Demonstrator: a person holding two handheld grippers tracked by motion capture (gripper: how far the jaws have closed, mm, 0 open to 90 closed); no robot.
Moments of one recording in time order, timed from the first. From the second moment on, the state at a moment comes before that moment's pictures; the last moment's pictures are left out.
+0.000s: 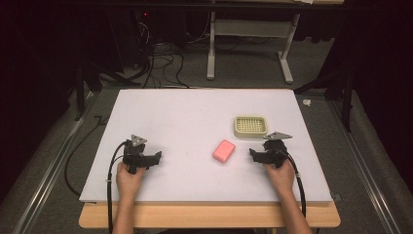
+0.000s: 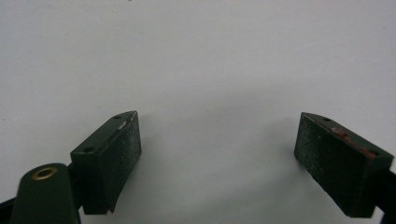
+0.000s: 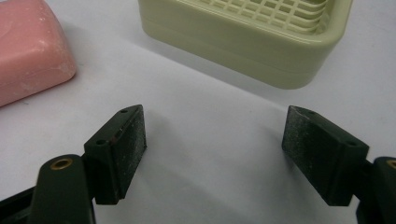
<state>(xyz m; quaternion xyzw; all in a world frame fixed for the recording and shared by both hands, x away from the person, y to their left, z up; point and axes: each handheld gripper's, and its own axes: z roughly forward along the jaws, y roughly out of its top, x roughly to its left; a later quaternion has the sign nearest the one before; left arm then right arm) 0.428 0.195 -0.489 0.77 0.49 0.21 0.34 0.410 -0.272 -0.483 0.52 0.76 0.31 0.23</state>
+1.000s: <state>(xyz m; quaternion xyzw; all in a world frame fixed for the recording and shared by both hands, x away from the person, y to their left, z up) 0.428 0.195 -0.489 0.77 0.49 0.21 0.34 0.412 -0.271 -0.482 0.52 0.76 0.31 0.22</state>
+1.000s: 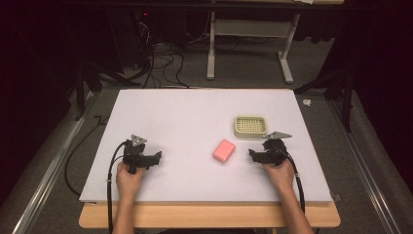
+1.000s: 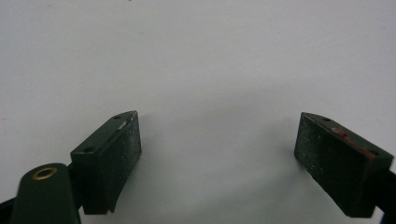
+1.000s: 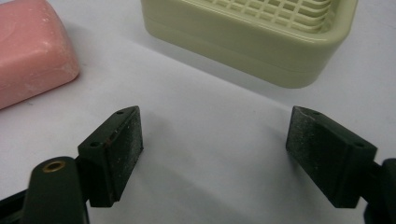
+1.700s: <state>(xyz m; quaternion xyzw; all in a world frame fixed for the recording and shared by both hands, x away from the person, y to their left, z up) 0.428 0.195 -0.489 0.77 0.49 0.21 0.34 0.389 -0.269 -0.456 0.49 0.76 0.38 0.20</state>
